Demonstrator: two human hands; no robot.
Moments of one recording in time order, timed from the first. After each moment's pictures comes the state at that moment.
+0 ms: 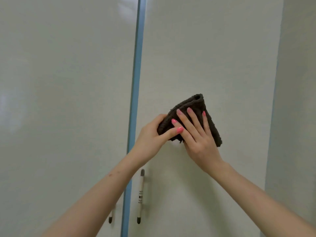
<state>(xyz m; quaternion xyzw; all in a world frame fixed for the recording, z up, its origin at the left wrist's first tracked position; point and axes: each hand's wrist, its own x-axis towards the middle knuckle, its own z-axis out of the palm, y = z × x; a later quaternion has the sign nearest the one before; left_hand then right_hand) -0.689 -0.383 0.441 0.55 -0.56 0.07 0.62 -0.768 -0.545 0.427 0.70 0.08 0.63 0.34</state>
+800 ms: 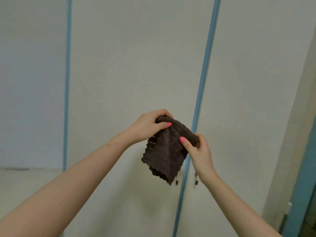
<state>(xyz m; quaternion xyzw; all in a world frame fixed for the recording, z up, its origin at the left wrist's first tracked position) -0.547 -0.155 0.439 0.62 -0.63 0.02 0.47 -0.684 -0.282 0.364 0.71 -0.15 0.52 -0.46</state>
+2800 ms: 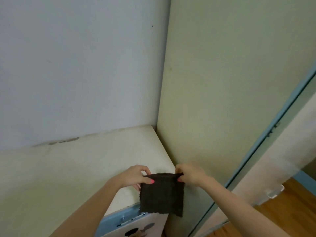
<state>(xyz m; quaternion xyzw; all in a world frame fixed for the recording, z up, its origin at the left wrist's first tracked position) 0.010 0.047 0.070 0.68 -0.49 -0.50 0.23 -0.196 -0.070 0.096 0.89 -0.41 -0.13 -0.18</state>
